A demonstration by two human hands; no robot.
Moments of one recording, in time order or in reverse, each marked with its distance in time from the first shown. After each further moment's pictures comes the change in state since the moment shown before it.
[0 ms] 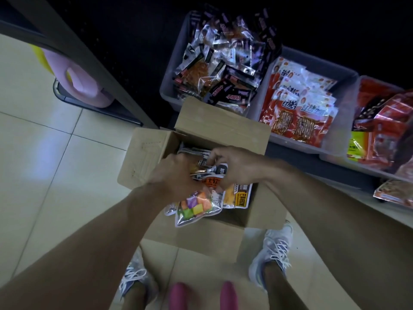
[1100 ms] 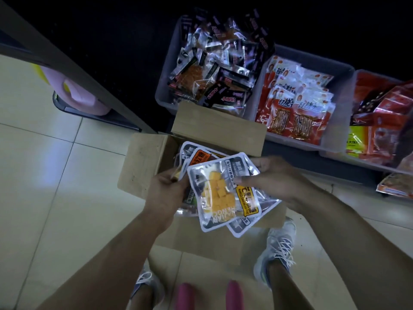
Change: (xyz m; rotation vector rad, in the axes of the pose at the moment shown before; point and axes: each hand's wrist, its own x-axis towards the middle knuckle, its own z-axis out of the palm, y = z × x) left_hand -0.027 0.007 0.026 -1.168 0.183 -0.403; right_hand -0.070 0.025 0.004 0.627 0.332 0.200
